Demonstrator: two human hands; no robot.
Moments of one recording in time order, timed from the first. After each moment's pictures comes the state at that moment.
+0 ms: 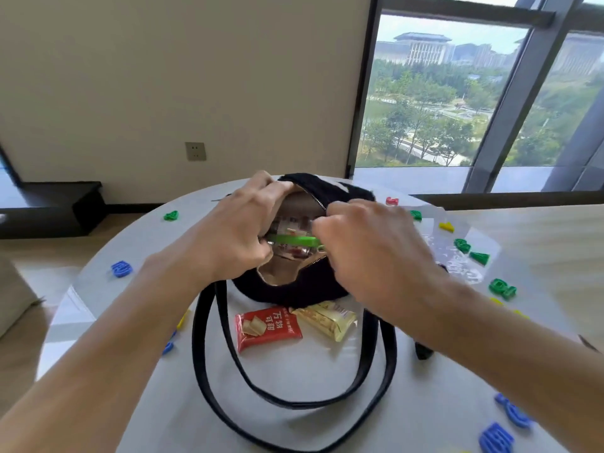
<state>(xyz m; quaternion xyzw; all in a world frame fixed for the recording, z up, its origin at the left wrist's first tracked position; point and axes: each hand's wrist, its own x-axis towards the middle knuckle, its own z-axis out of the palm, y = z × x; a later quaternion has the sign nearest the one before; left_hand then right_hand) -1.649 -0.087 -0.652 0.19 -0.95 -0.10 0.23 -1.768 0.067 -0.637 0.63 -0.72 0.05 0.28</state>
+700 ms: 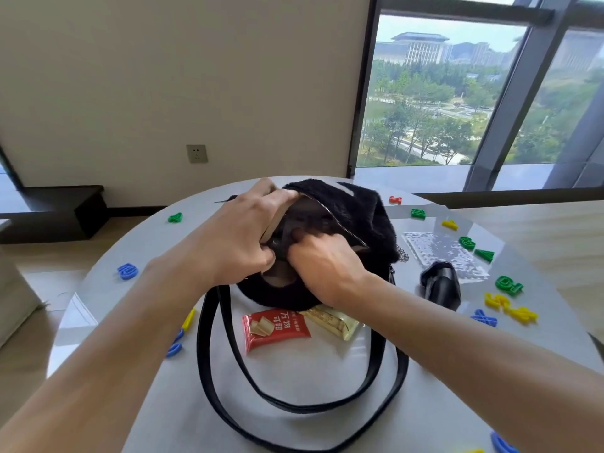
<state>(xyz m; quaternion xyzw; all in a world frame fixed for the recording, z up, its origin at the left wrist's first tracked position) -1.642 -0.089 -0.655 0.20 -0.95 -0.10 0.20 -1.778 -0.008 -0.704 0.67 -0.72 0.00 0.18</state>
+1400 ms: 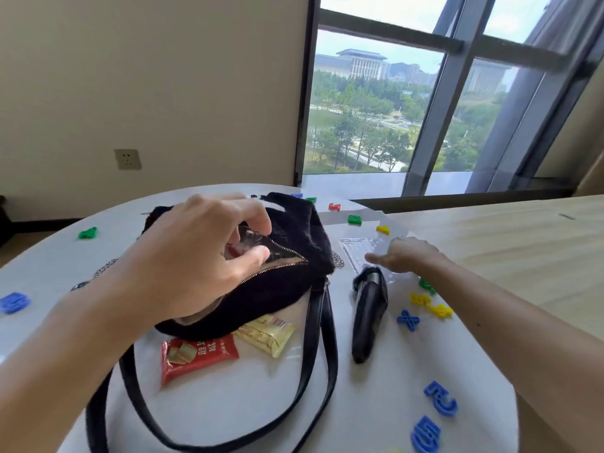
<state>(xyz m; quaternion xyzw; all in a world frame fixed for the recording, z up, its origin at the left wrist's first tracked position) -1.666 -0.039 -0.639 0.13 -0.94 -0.07 0.30 -2.012 0.080 -0.721 0.27 -0.96 -0.06 -0.06</state>
